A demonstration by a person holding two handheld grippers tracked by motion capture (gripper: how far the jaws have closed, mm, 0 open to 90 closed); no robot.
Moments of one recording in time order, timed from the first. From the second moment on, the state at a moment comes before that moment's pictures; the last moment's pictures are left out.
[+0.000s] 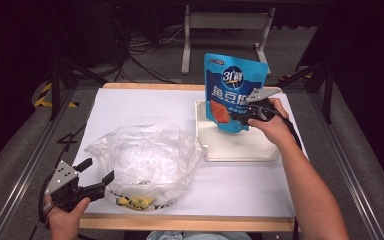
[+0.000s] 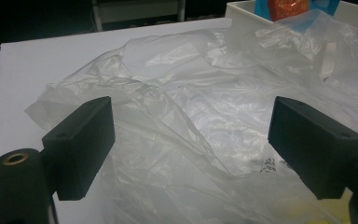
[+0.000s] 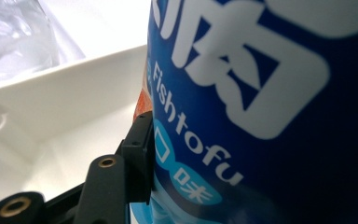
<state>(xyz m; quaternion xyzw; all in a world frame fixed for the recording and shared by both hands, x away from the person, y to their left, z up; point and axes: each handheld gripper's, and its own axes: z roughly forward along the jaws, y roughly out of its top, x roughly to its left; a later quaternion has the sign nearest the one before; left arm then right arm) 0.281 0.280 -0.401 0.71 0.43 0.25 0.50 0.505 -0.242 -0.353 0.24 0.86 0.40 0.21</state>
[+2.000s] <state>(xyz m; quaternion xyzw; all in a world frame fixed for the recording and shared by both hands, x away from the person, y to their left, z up) 0.283 0.278 -0.402 0.71 0.43 0.25 0.50 0.497 -0.262 -0.378 0.28 0.84 0.41 0.22</state>
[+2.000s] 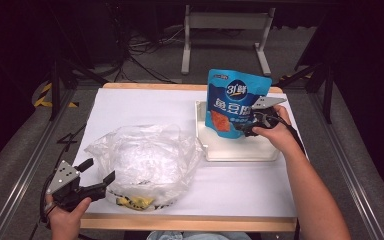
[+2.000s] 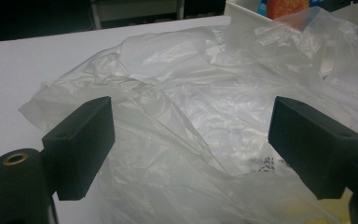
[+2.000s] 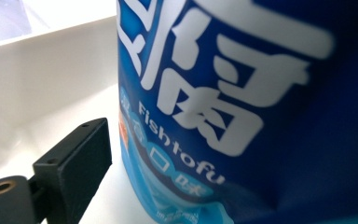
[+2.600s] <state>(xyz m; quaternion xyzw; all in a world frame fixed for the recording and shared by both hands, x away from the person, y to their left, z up) 0.284 0.277 -0.402 0.71 0.43 0.24 0.50 0.454 -0.286 -0.337 0.31 0.82 0.42 0.25</state>
